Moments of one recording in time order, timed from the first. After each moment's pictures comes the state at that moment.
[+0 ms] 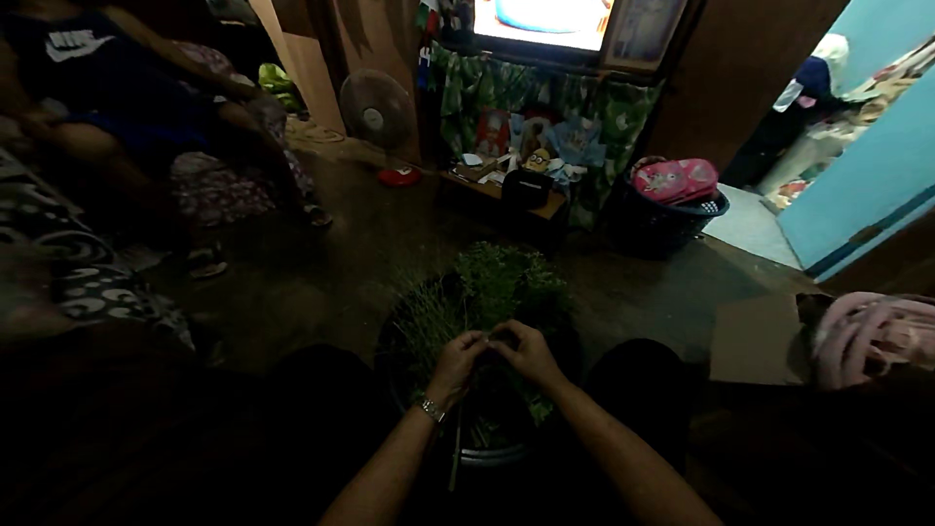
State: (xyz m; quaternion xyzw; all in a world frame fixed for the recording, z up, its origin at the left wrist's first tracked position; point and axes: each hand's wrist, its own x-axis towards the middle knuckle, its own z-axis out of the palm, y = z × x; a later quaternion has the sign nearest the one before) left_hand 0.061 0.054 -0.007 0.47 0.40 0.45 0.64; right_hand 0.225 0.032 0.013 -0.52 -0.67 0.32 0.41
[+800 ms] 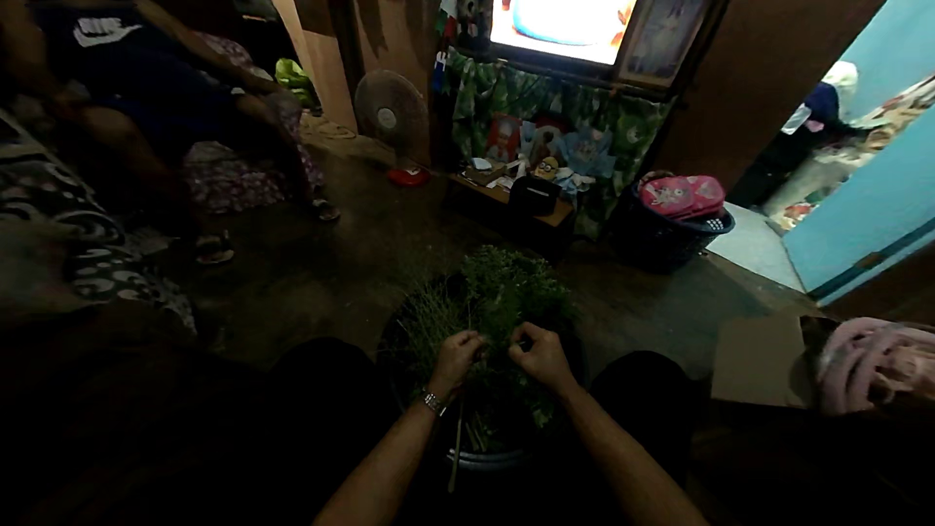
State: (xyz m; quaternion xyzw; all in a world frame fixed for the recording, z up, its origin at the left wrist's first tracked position) left_hand 0.052 0.062 0.002 0.50 0.49 0.43 0.57; right_hand 0.226 0.023 0.035 -0.60 -0.65 0.27 0.38
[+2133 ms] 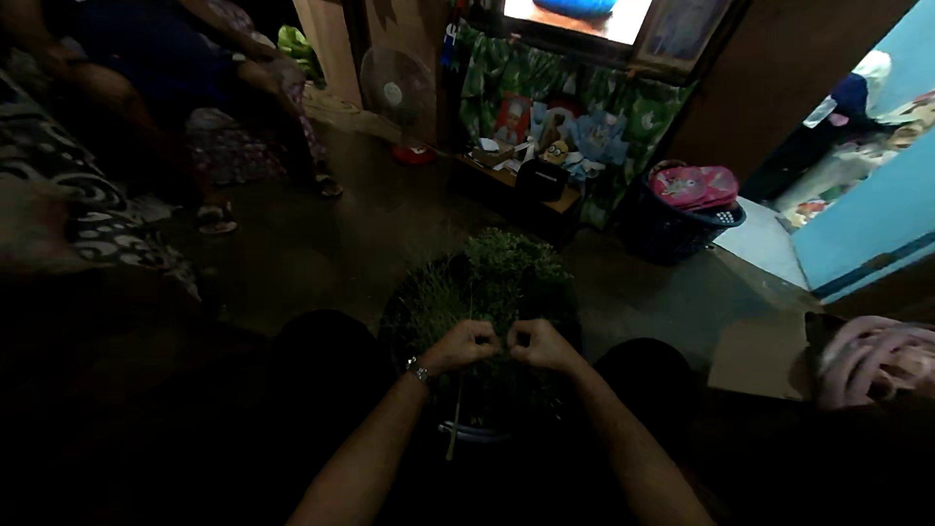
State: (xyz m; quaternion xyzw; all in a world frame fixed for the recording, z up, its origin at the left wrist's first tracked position) left_hand 0.027 0.069 0.007 0.82 0.32 0.20 0.43; right_hand 0.243 0.030 0.033 -0.52 -0.74 0.38 0.22
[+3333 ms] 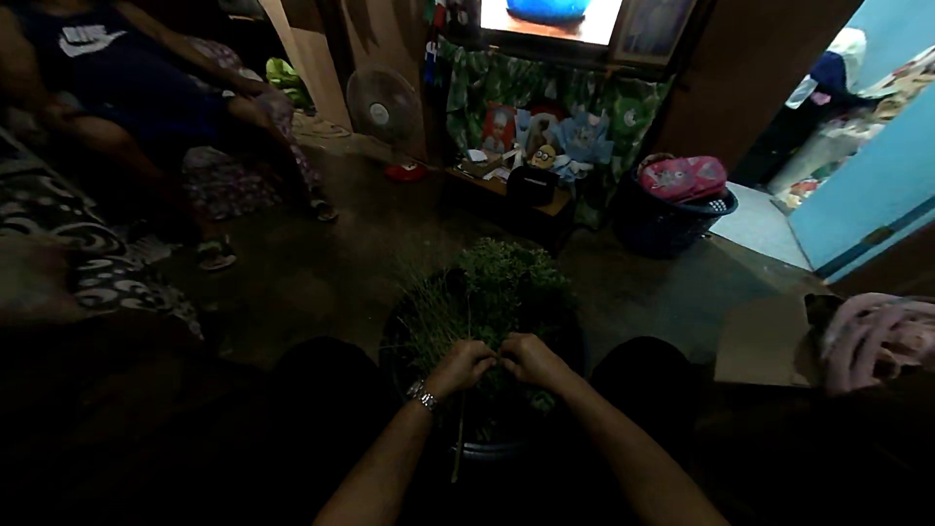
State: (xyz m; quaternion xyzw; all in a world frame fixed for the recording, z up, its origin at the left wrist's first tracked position) left_hand 0.038 0.067 -0.002 0.86 0.37 0.13 0.32; right_hand 0.236 0.036 0.016 -0.50 -0.81 0.26 0.14
